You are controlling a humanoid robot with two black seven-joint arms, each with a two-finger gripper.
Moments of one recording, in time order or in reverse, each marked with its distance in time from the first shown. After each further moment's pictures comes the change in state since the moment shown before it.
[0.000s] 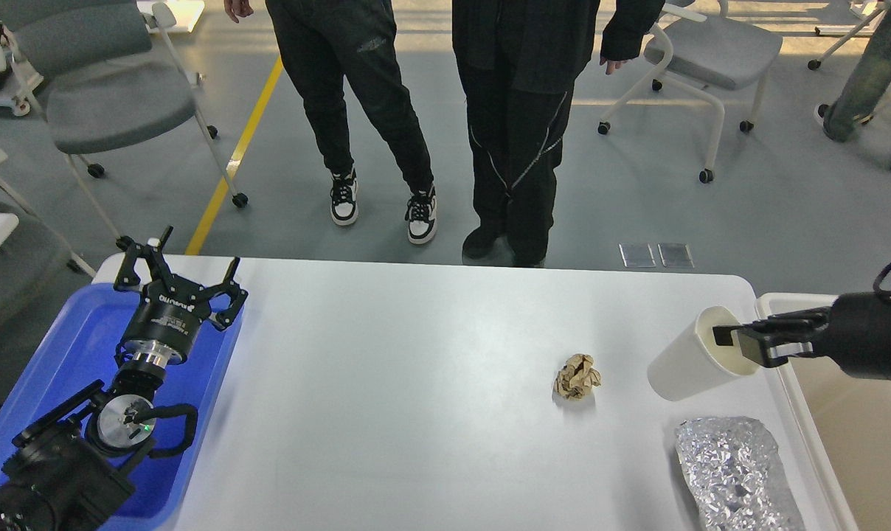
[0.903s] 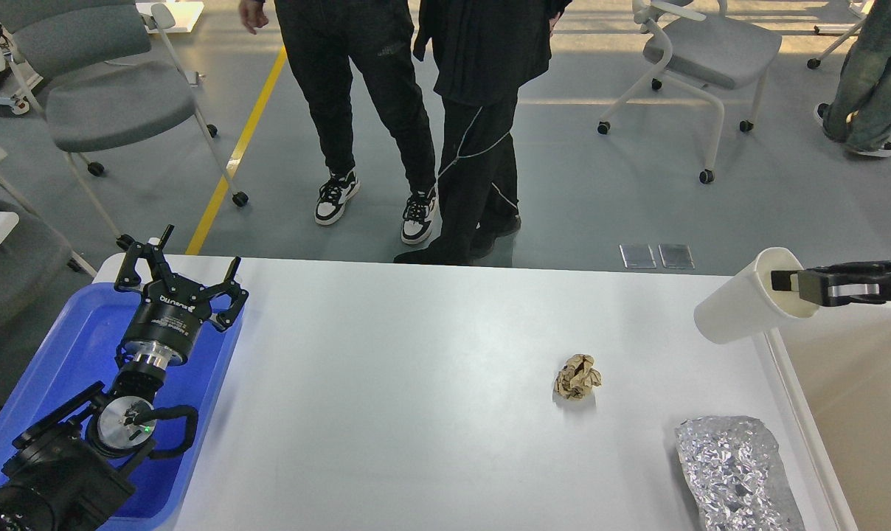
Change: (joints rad) left arm 0.000 0.000 0.001 0.000 0.000 0.000 0.000; right arm 0.045 -0.061 -0.028 -0.124 0.104 -0.042 0.000
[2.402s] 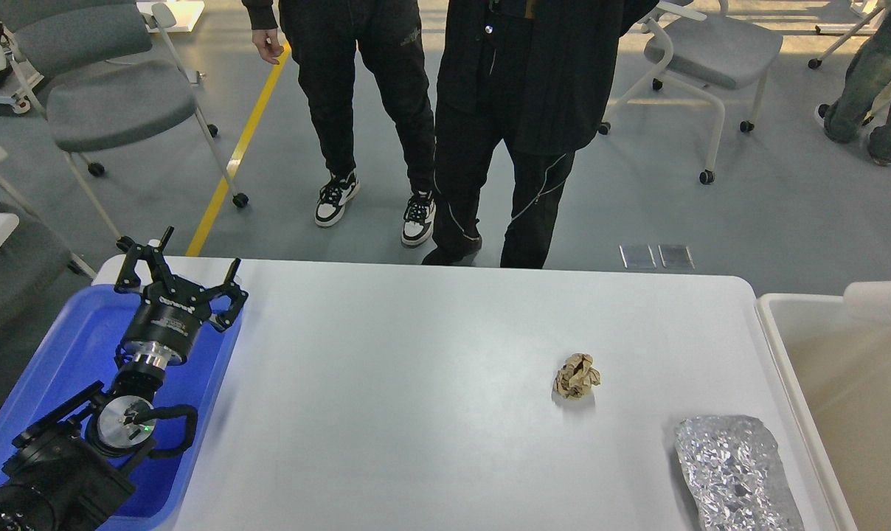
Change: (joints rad) left arm 0.000 0.000 0.000 0.000 -0.001 0.000 0.000; right arm -0.284 0.446 -0.079 -1.089 0.930 -0.174 0.022
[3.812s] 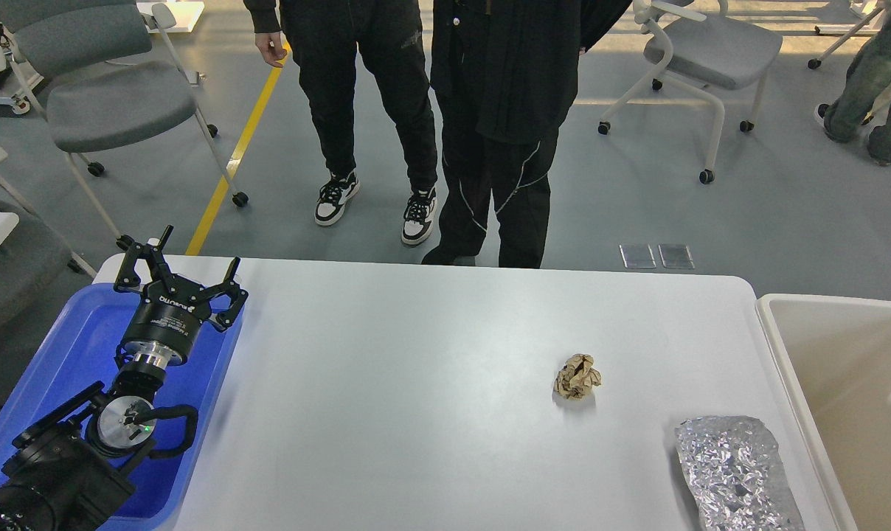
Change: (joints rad) left arm 0.000 0.000 0.000 0.000 -0.001 0.001 0.000; right arm -0.102 0.372 0.006 -0.496 0.195 -0.213 -0.069
